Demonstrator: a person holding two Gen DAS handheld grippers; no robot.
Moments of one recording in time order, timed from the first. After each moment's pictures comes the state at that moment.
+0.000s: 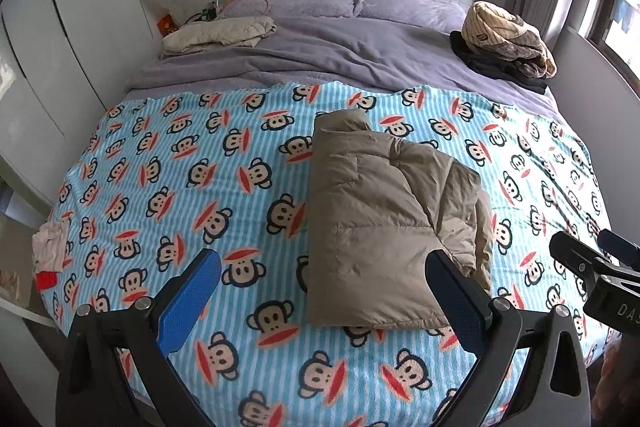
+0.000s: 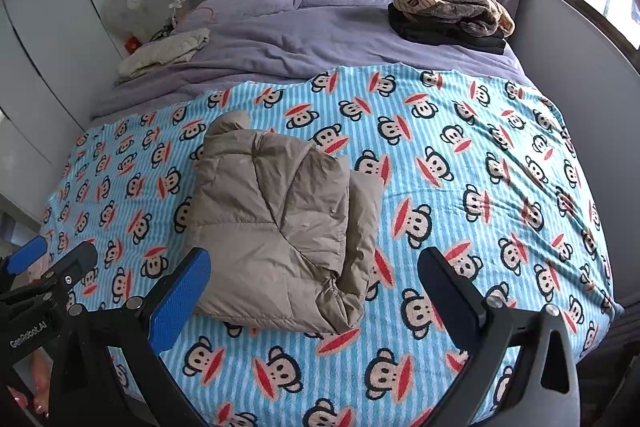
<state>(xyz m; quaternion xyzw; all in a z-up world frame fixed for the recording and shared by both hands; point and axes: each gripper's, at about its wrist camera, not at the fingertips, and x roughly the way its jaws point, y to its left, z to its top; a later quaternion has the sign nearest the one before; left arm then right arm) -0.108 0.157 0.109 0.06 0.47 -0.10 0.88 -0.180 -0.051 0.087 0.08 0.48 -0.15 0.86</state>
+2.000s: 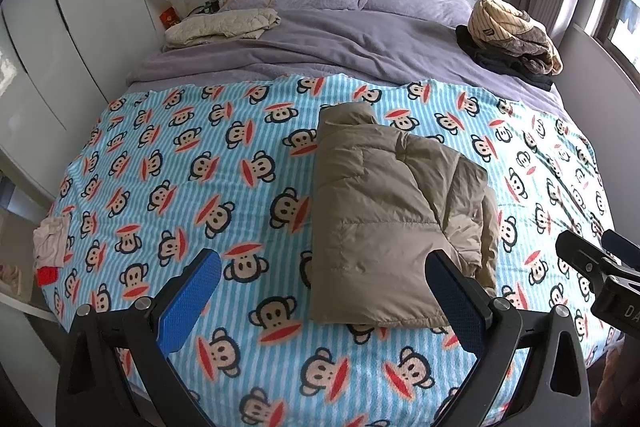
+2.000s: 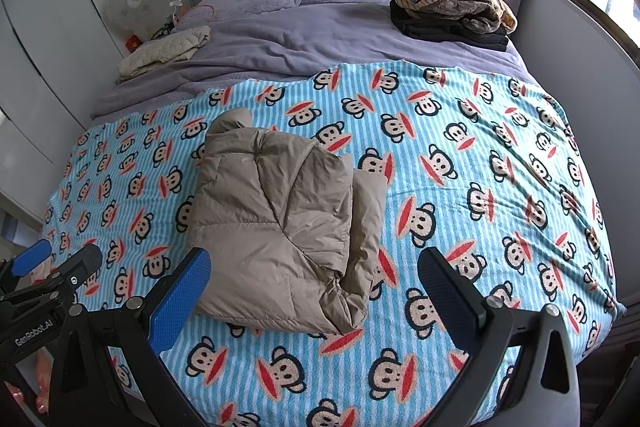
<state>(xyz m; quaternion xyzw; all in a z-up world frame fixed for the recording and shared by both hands) -0.107 0.161 0.100 0.06 0.48 -0.10 0.87 -0.180 -0.052 0.087 0.08 0.48 -0.15 0.86</state>
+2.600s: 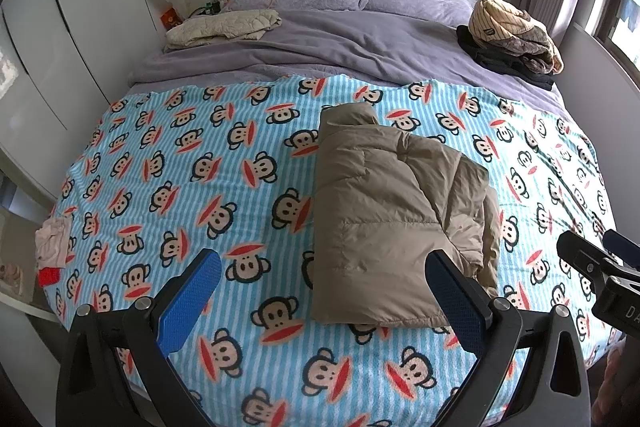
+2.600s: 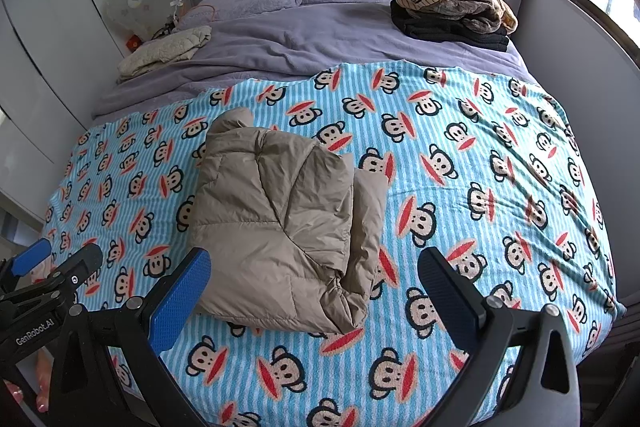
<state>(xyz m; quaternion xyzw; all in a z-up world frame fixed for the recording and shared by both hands) -0.107 0.161 0.100 0.06 0.48 -0.09 0.87 -0.180 -0.052 0.087 0.09 0.48 -0.15 0.86</state>
